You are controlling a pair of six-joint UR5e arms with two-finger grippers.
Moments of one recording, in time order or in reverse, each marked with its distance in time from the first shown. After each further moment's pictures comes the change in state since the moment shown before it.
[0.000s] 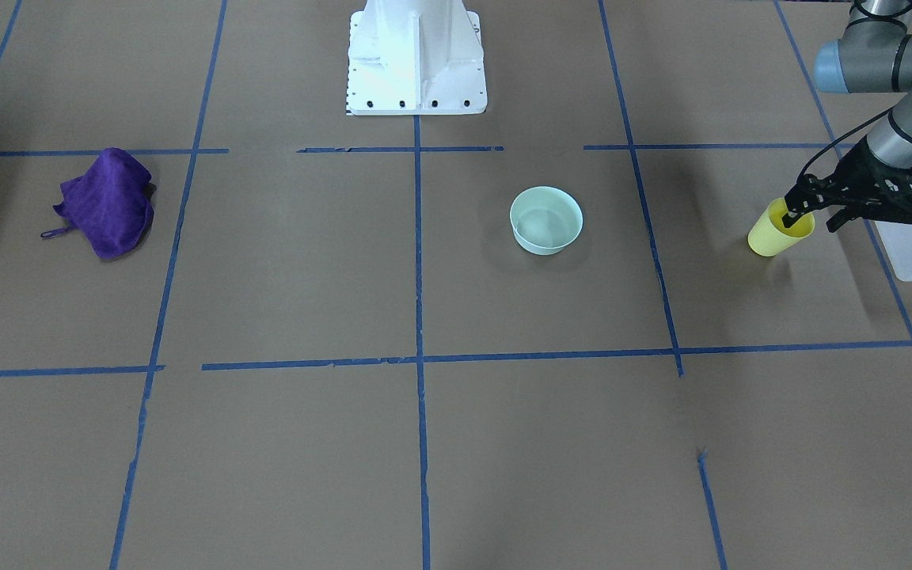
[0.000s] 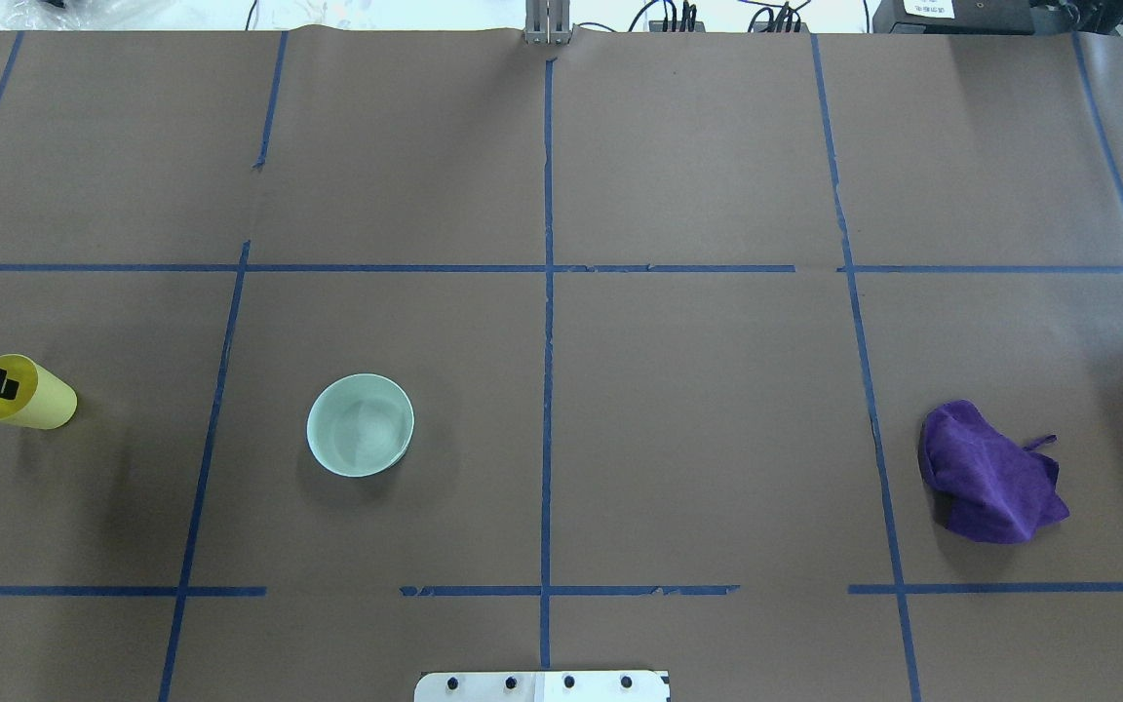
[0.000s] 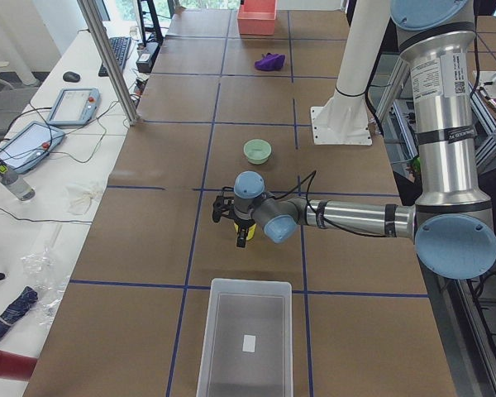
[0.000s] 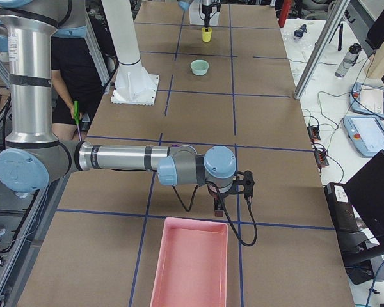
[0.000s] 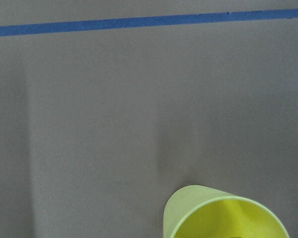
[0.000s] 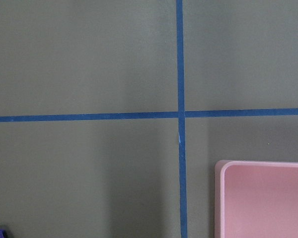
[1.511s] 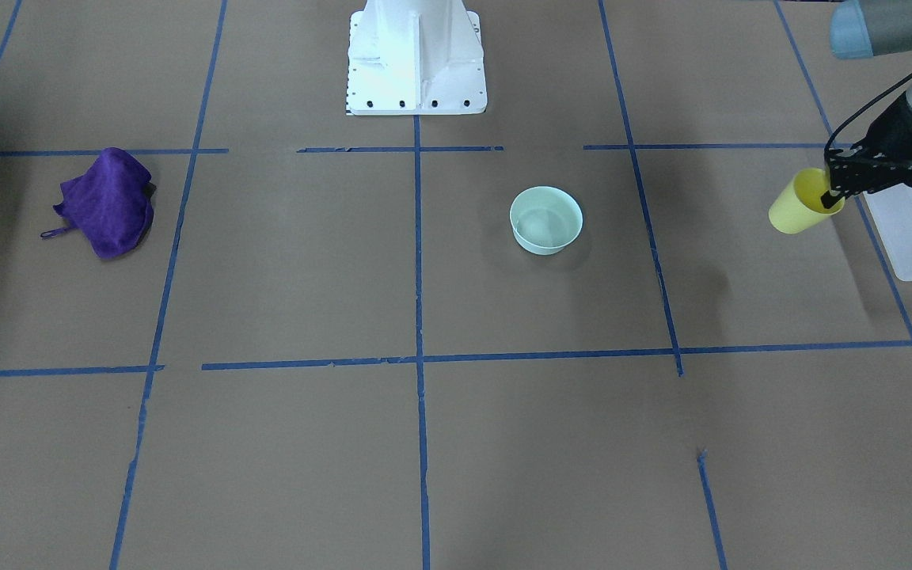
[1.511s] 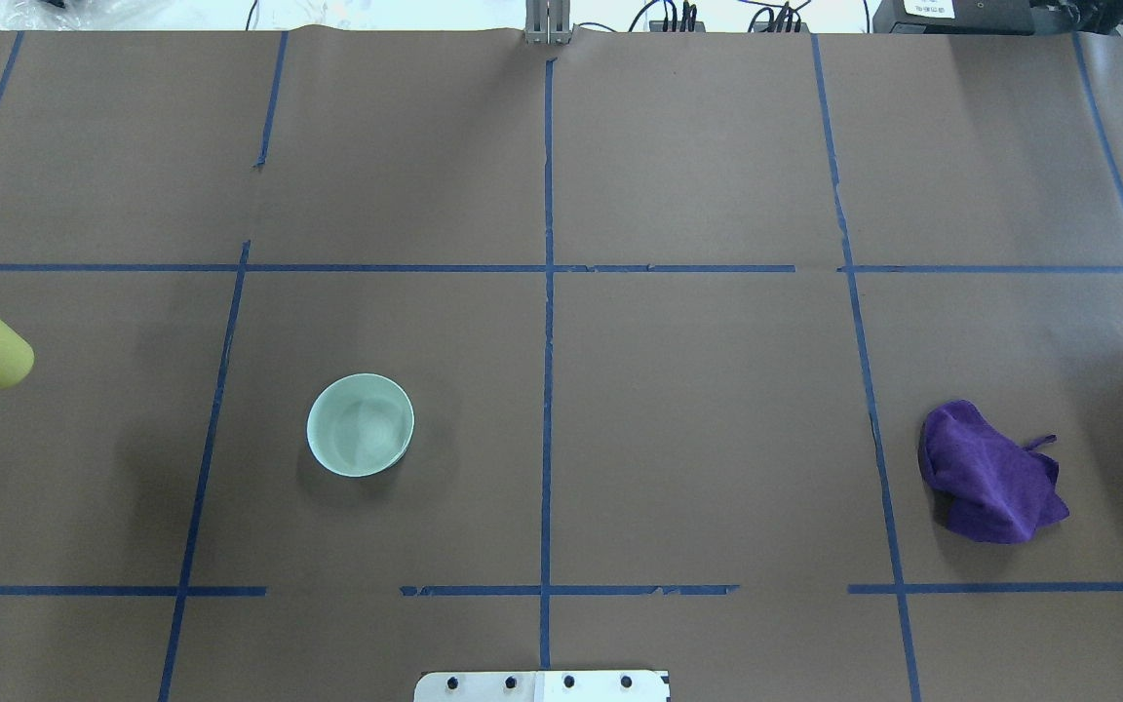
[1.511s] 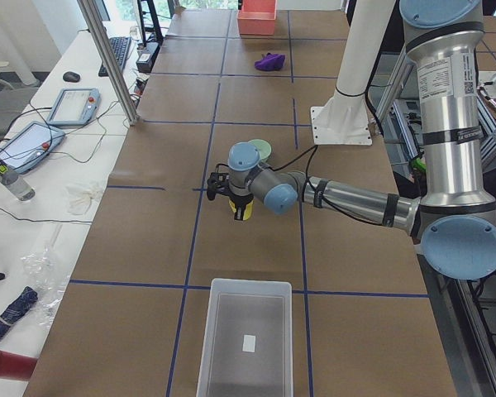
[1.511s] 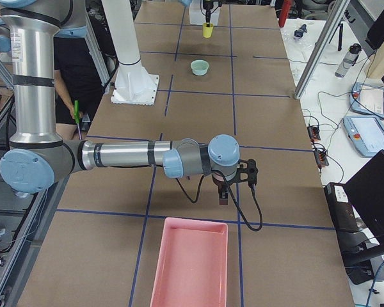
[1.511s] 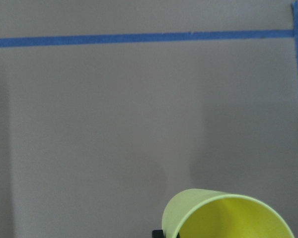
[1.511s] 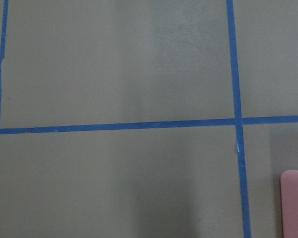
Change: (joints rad) left arm -0.200 -0.031 -0.260 0.422 -0.093 0.220; right arm -0.170 -0.054 0.064 0.292 -0.023 0.367
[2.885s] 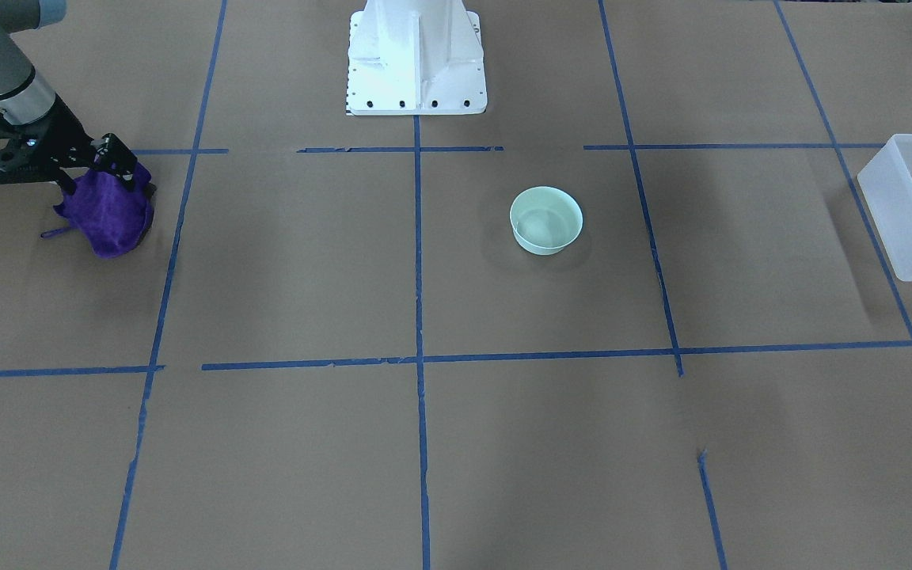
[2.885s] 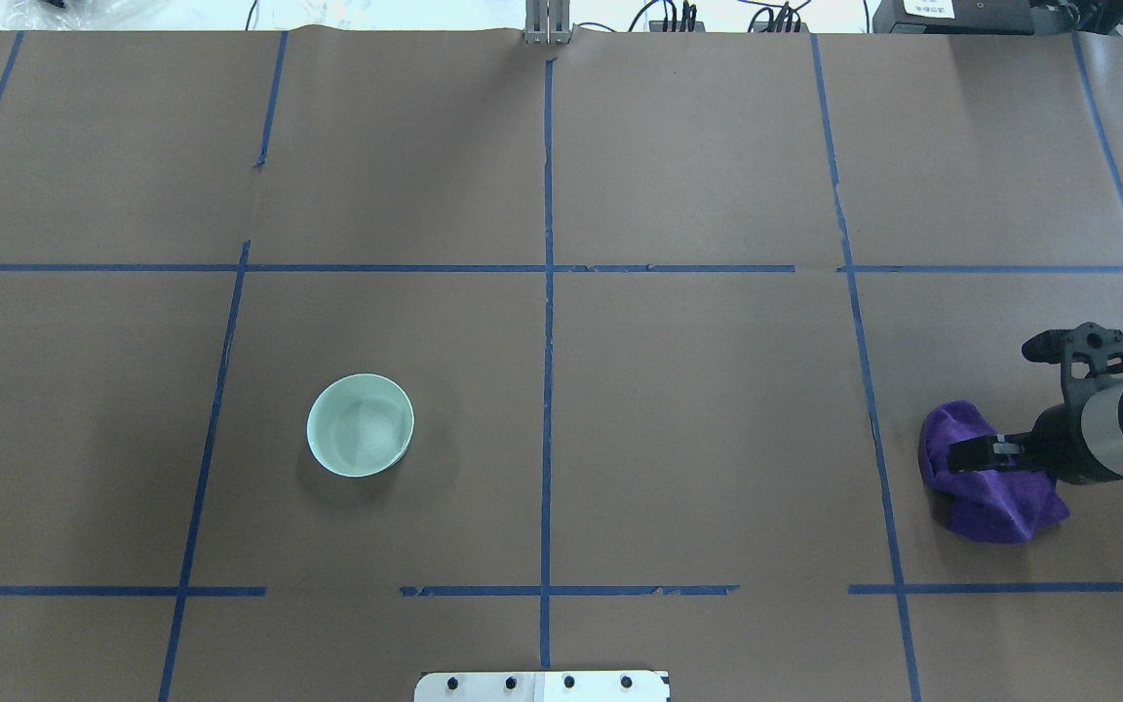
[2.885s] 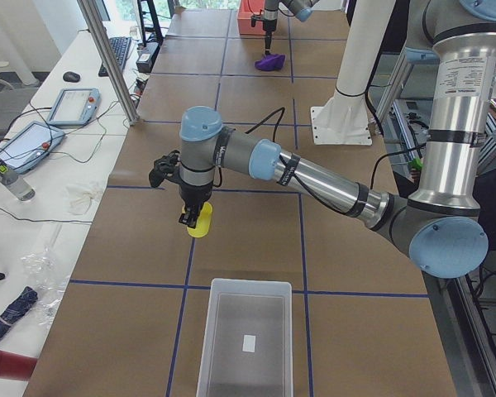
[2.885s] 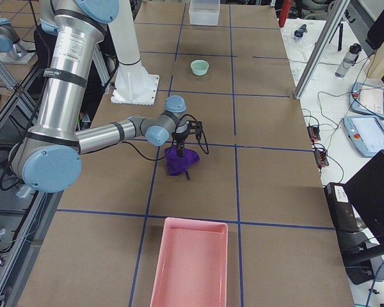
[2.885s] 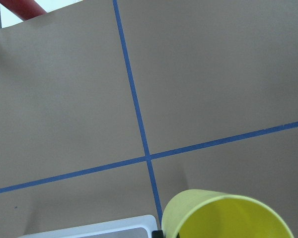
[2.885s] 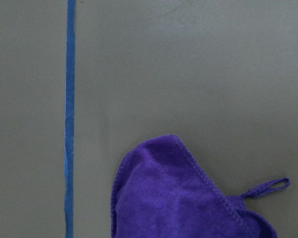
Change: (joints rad) left arm -0.351 -0.210 0.044 0.408 0.085 0.551; right arm -0.797 -0.170 0.307 0.160 -0.477 0.623
